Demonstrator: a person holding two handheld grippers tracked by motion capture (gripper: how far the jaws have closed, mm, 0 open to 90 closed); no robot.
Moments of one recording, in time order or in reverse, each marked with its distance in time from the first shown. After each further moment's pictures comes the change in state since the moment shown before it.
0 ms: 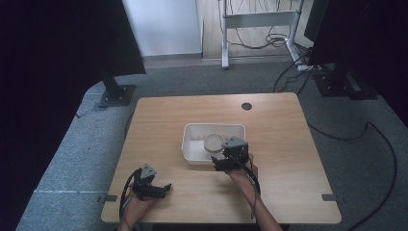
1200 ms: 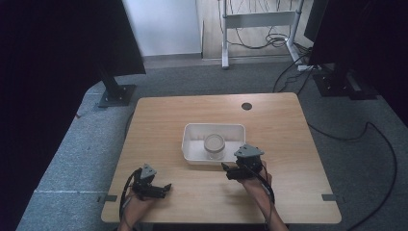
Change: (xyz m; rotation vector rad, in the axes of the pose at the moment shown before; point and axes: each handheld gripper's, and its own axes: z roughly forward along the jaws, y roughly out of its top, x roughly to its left) left arm 0.000 0.000 0.000 0.000 0.000 0.001; right arm -0.009 -0.024 -0.045 -0.051 0.005 -0.041
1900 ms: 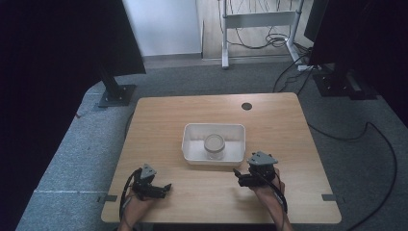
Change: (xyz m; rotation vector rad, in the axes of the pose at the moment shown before) left arm 0.000 0.000 0.000 0.000 0.000 0.000; right arm -0.012 -0.029 -0.030 0.017 -0.053 0.008
